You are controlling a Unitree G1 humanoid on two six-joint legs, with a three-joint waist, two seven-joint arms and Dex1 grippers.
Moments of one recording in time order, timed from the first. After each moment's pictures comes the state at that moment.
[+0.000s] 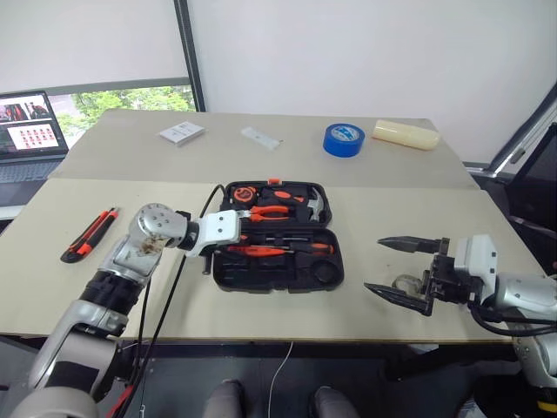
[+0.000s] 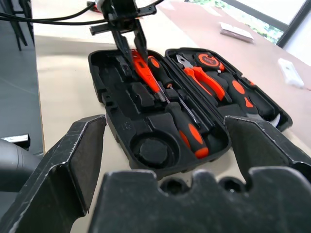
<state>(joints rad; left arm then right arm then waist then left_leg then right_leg) -0.78 0.67 -0.34 0.36 0.04 0.04 -1.24 -0.01 -0.77 -0.25 -0.34 0.53 0.13 1.09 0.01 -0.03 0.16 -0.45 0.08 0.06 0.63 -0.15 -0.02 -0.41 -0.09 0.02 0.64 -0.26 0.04</state>
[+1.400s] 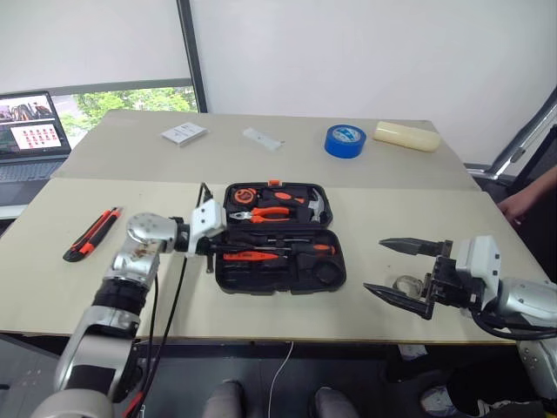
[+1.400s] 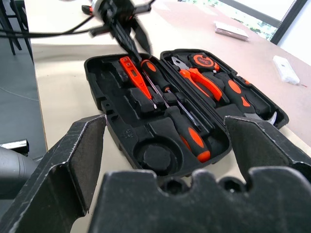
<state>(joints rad) -0.70 0.53 -0.15 0.52 -0.15 -0.06 -1.32 0.00 -0.79 -0.26 -0.40 0.56 0.19 1.03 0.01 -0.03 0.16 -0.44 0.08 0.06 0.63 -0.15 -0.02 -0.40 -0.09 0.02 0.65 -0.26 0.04</state>
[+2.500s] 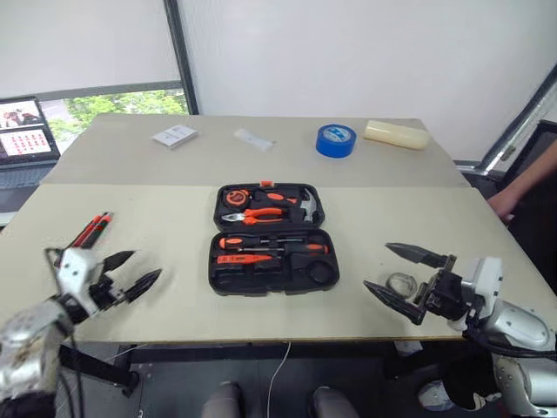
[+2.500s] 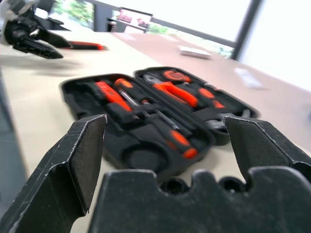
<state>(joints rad) 0.15 0.64 0.59 0.13 -0.45 0.08 -0.86 0.07 -0.55 -0.24 -0.29 0.56 -0.03 1.04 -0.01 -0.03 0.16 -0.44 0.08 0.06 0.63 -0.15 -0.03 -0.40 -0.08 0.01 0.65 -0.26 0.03</state>
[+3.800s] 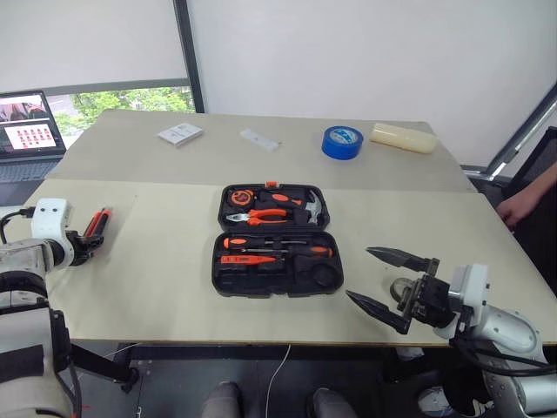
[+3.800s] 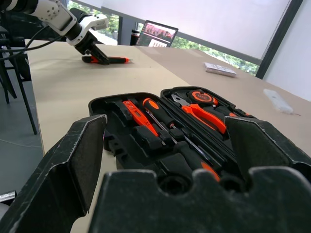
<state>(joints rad) -0.88 0.91 0.17 1.24 -0.08 0.32 -0.66 0.13 -0.60 -0.19 -0.46 0.56 -0.01 0.95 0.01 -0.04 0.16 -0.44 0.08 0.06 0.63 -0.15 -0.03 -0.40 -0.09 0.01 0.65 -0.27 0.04</state>
